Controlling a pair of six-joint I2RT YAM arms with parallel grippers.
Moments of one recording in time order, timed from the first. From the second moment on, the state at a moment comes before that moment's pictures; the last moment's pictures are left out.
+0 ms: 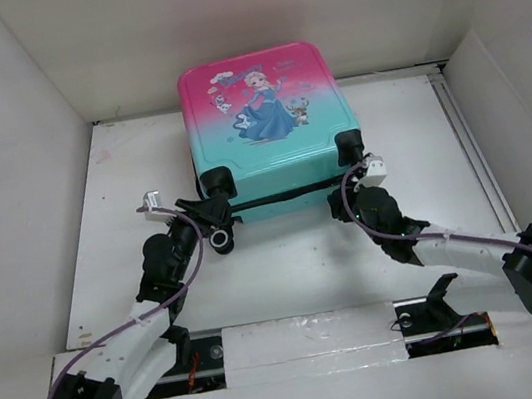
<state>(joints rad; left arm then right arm) -0.36 0.81 0.20 0.65 0.07 -1.00 0.71 1.16 0.40 0.42 0.43 0.54</state>
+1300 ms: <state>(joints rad) -0.37 0.81 0.21 0.63 0.12 -0.99 0.67 1.73 0.22 1.25 0.37 0.37</state>
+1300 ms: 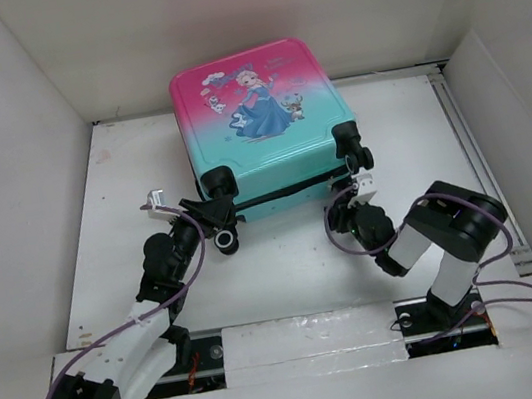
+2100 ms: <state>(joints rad) -0.37 0.81 0.21 0.63 0.12 -0.97 0.63 1.62 0.29 1.29 0.28 0.25</state>
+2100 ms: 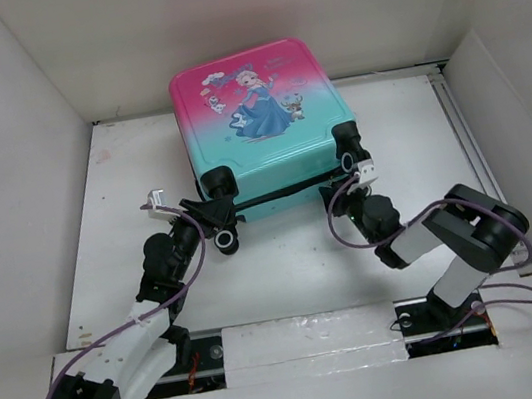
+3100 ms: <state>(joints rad) -0.37 0.85 0.22 0.66 0.15 -0.97 0.85 1.71 0.36 1.35 0.39 0.21</state>
